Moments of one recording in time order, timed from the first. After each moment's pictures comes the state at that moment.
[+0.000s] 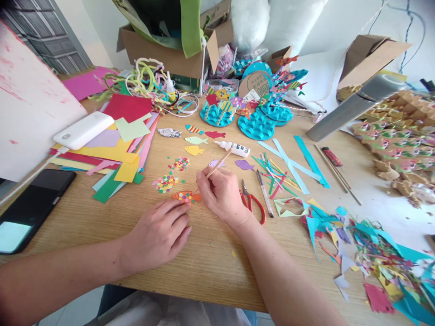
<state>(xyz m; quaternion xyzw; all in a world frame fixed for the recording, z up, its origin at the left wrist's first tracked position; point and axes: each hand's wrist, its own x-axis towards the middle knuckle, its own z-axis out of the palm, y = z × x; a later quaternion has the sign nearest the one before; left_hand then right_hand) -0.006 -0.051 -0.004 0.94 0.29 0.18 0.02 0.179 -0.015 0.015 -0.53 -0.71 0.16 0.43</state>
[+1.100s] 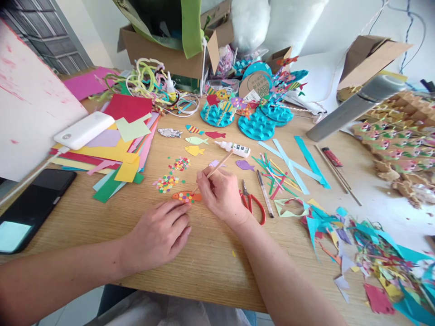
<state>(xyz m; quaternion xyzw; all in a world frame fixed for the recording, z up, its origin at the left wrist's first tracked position) -0.006 -0.051 -0.005 0.94 0.29 0.18 0.03 0.178 -0.015 0.013 -0.52 -0.72 0.15 0.44</state>
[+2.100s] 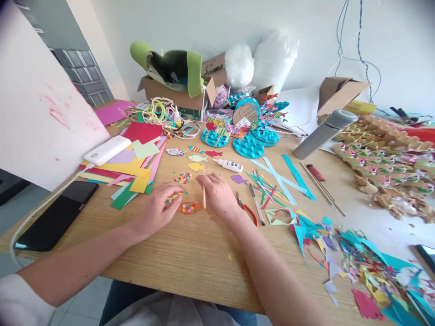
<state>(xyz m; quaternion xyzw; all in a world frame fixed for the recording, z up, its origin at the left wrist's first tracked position) -0.013 -0.006 0.003 0.82 0.39 0.38 0.17 0.193 0.005 0.008 -0.50 -0.83 0.04 0.25</state>
